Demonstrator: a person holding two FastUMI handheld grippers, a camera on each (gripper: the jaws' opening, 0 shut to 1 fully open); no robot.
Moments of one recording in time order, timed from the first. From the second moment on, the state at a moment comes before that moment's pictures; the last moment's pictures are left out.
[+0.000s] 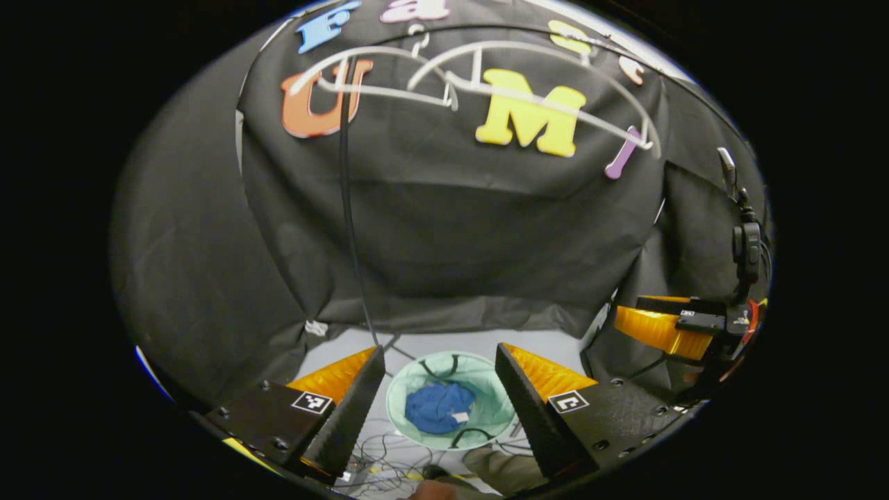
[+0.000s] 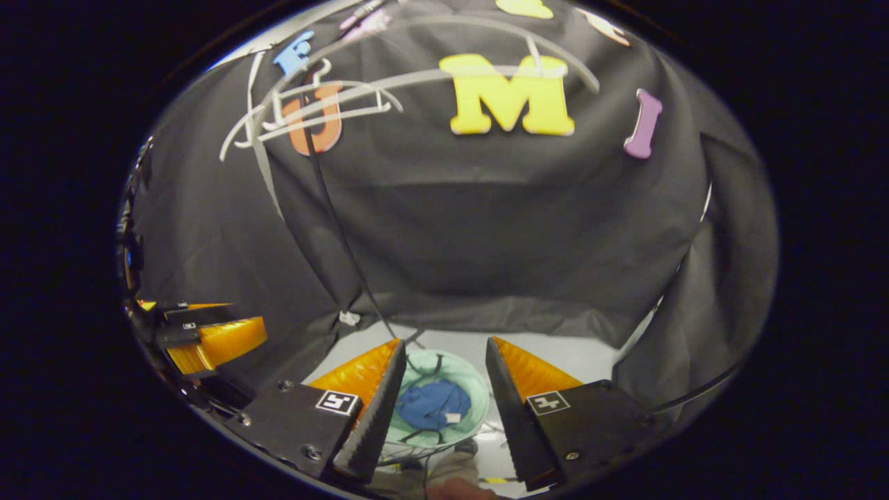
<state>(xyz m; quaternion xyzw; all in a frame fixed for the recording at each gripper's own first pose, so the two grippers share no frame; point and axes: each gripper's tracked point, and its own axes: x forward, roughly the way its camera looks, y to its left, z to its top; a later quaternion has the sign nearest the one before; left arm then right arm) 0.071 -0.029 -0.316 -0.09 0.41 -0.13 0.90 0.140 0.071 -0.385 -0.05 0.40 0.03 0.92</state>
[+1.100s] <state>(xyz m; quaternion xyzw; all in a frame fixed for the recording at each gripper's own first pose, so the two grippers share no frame) 0.029 0.072 0.054 -0.05 -0.01 -0.02 1.00 0.005 -0.014 -0.003 -0.07 0.03 -0.04 1.00</state>
